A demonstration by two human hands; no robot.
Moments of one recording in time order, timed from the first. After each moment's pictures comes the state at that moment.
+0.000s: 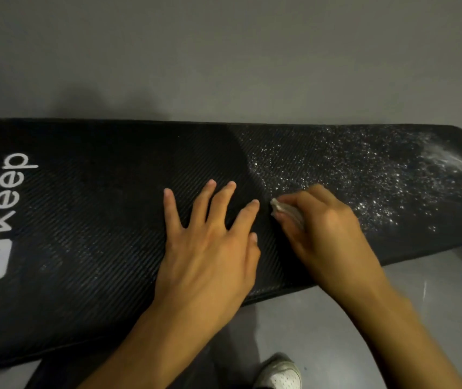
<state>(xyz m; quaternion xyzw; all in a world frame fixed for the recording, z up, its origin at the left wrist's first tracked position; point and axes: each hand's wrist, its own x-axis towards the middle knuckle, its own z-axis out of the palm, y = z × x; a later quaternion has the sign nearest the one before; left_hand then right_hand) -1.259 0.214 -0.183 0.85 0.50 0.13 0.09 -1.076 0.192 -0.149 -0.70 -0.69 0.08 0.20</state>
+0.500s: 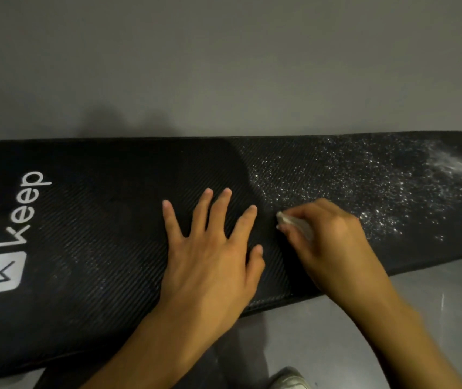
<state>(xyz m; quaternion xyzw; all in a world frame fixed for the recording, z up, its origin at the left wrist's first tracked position) -1.255 0.219 -0.180 0.85 0.51 0.08 0.09 -1.069 0.192 -0.146 -0.70 -0.67 0.09 0.22</state>
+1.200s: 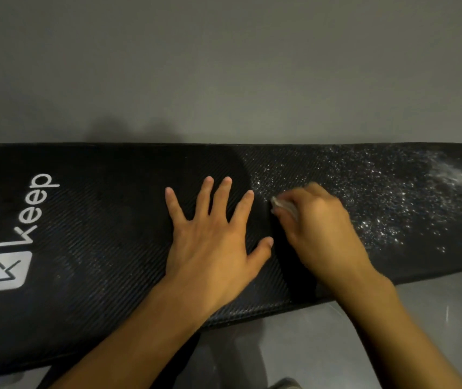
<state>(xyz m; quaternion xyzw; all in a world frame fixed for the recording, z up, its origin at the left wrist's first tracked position) -1.248 0.247 -0.178 0.85 0.51 0.07 0.09 -1.073 0.227 -0.144 -0.72 -0.66 0.05 0.18</state>
